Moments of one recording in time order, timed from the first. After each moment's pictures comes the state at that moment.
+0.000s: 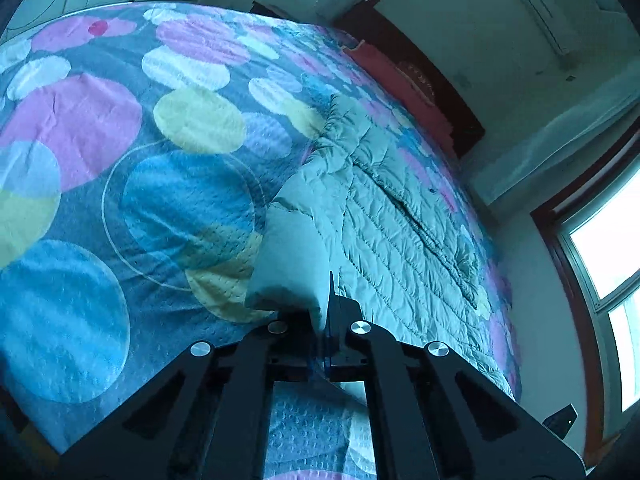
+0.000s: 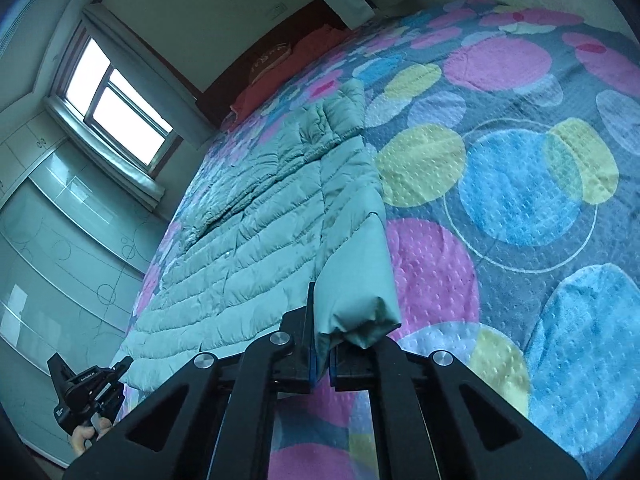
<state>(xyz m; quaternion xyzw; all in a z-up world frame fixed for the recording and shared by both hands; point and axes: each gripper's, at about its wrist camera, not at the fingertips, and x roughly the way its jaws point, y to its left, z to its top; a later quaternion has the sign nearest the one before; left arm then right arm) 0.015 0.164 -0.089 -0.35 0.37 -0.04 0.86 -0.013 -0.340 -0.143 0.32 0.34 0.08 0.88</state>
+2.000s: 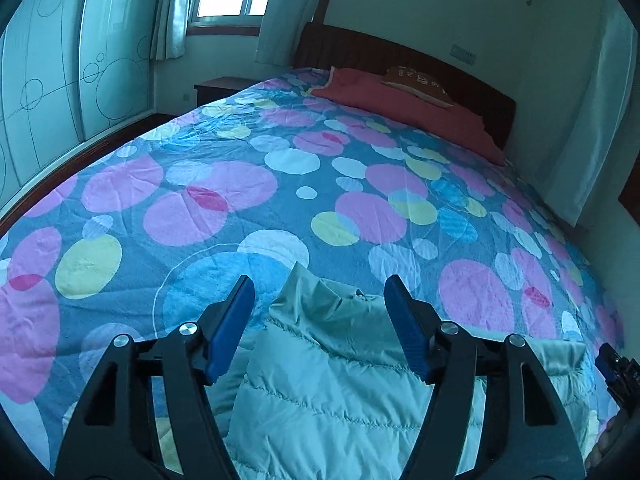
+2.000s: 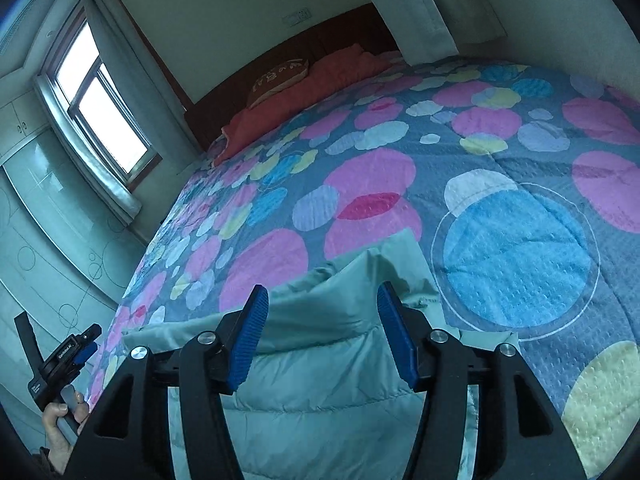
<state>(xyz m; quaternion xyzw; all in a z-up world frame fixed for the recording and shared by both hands) 0.448 0.087 -0.044 -0.12 0.34 0.03 0.93 0.412 -0.348 -0.091 0.25 0.32 0.06 0.91</state>
